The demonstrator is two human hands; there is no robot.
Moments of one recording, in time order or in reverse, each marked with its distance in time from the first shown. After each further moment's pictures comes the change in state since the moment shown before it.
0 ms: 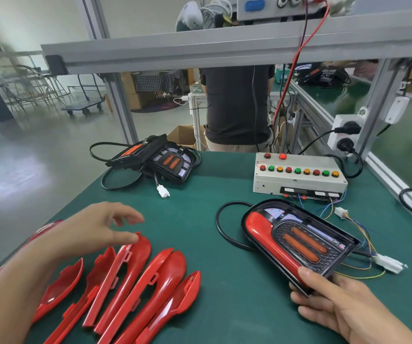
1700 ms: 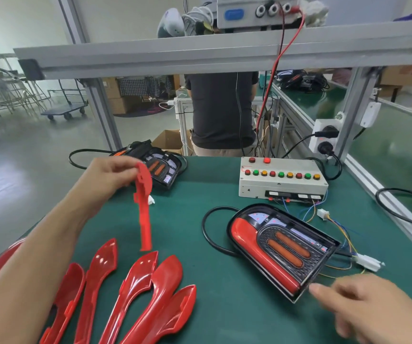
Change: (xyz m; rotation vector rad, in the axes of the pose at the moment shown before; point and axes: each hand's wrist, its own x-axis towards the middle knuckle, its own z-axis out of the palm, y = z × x) left_hand 0.075 0.032 -0.012 -0.632 0.360 0.258; right_hand -0.038 -0.048 -0.018 -1.030 0.145 -0.019
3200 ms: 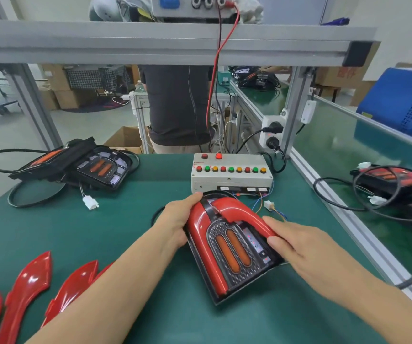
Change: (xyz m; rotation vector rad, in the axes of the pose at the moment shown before) left_hand -0.002 0.022 0.218 -0.687 -0.100 -0.901; right_hand 0.036 0.020 -0.035 -0.330 0.216 -0.499
